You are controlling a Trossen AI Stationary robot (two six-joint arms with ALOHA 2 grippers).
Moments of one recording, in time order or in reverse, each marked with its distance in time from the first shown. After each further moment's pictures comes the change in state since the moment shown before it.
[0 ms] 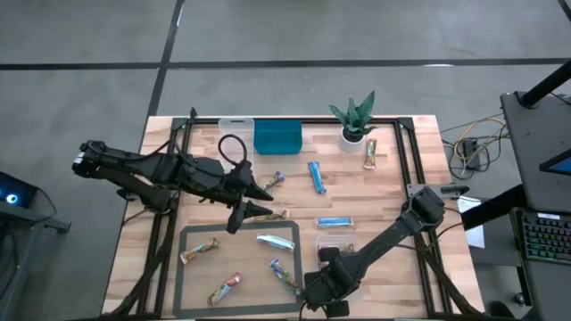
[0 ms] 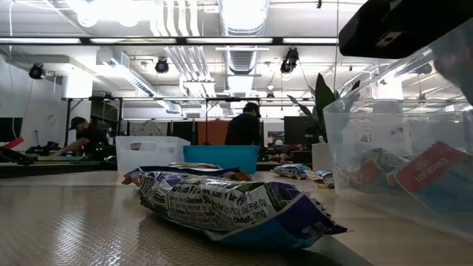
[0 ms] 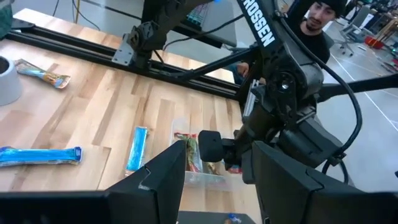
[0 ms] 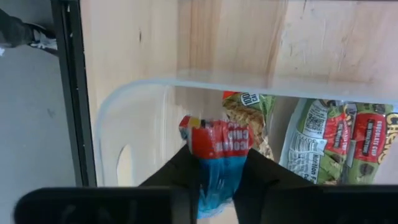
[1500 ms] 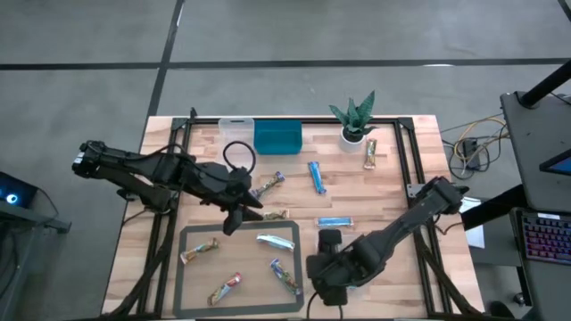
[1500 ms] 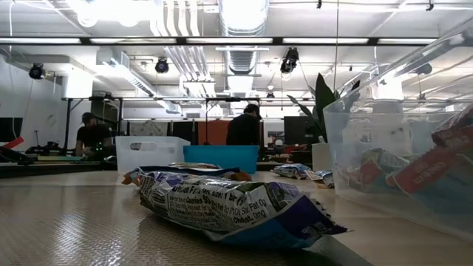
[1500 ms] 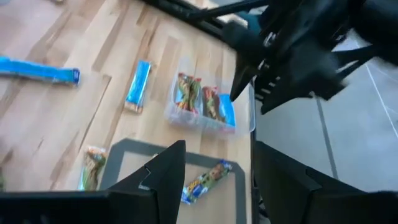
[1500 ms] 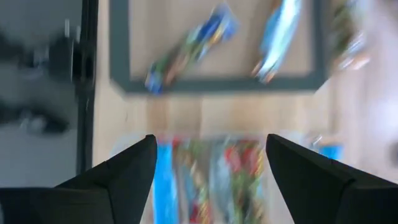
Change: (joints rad) left arm 0.003 -0.001 0.000 -0.211 0.078 -0.168; right arm -0.019 -0.213 0.064 -0.005 0.312 0.004
